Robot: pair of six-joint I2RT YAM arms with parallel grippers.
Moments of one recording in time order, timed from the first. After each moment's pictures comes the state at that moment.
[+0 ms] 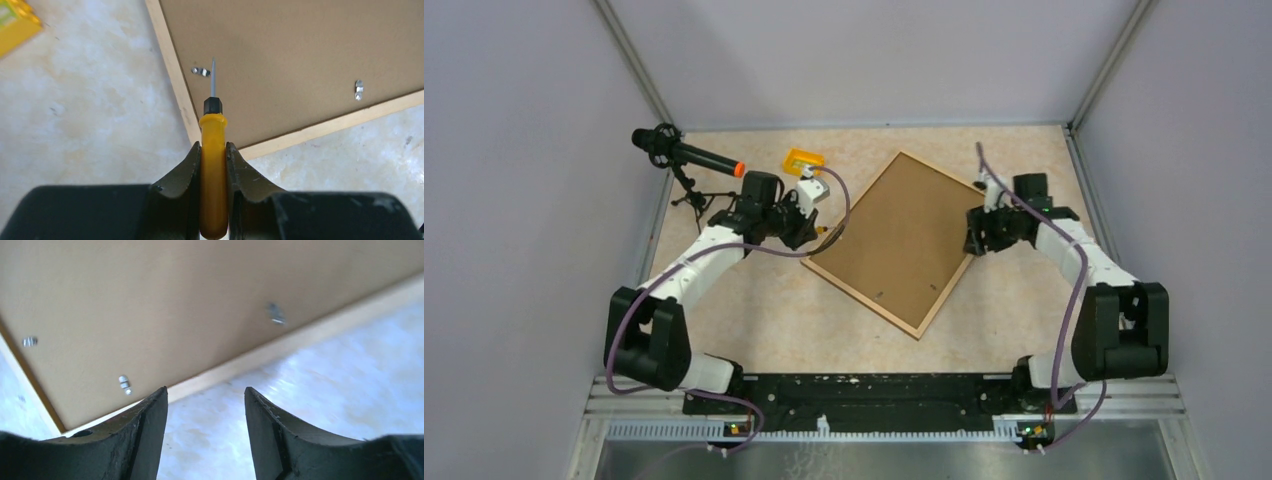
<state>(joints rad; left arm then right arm) -0.31 1.43 0.97 -0.35 0.48 0.42 0.15 1.43 0.94 -0.53 -0.39 -0.28</state>
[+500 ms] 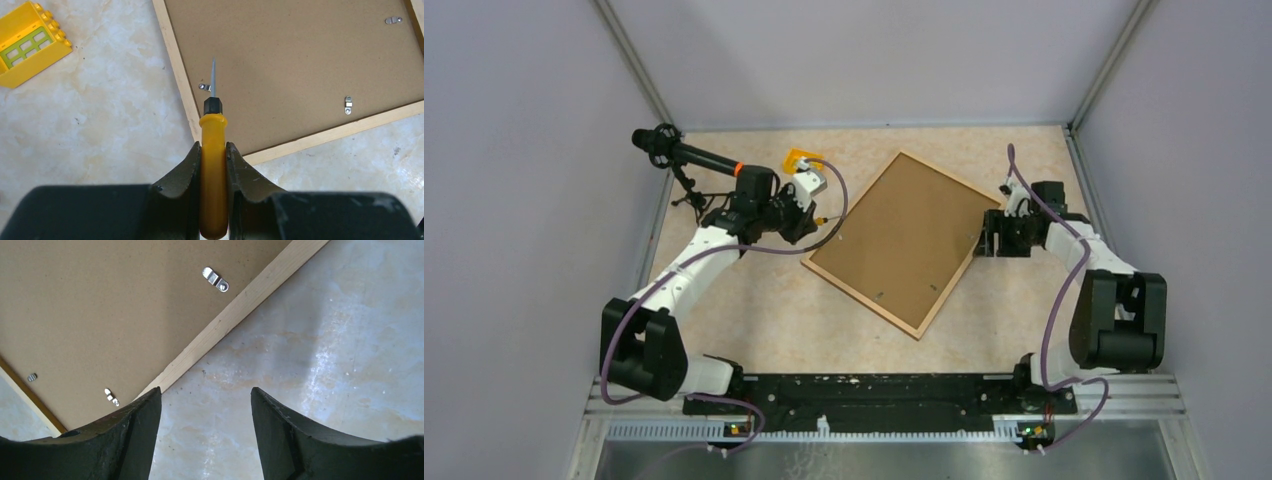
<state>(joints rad) -0.31 1.36 1.03 -0.36 0.48 0.39 -0.08 1.46 0.89 -0.50 -0.42 -0.07</state>
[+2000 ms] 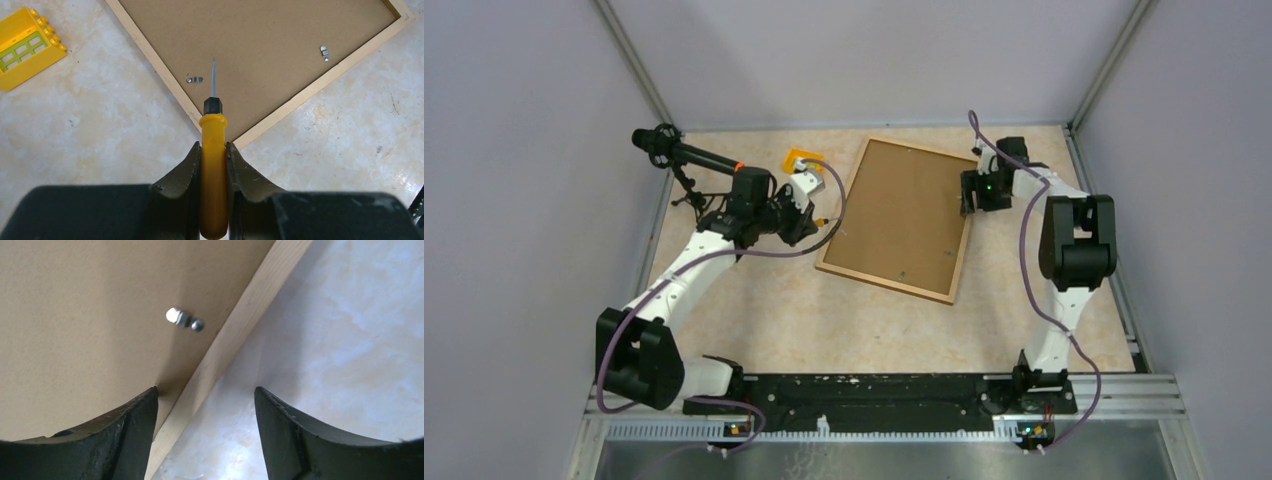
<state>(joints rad) -0.31 1.32 1.01 -0.38 0.51 0.36 0.03 2.02 1.43 -0.45 -0.23 -0.12</state>
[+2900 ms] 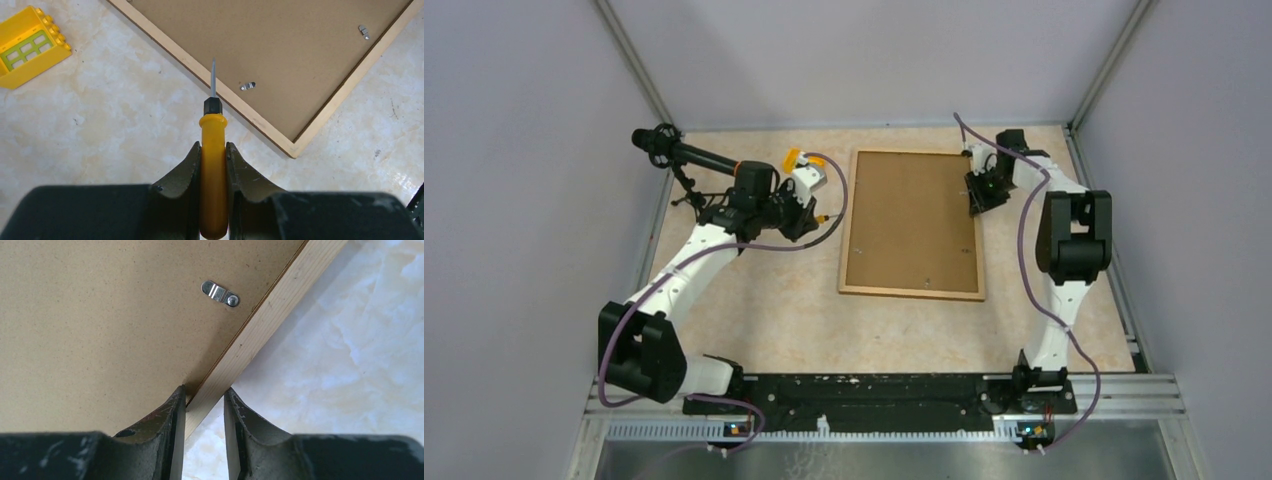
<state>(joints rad) -0.32 1.35 1.07 -0.42 0.49 0.35 0.03 2.07 1.56 -0.66 -0.29 -0.40</state>
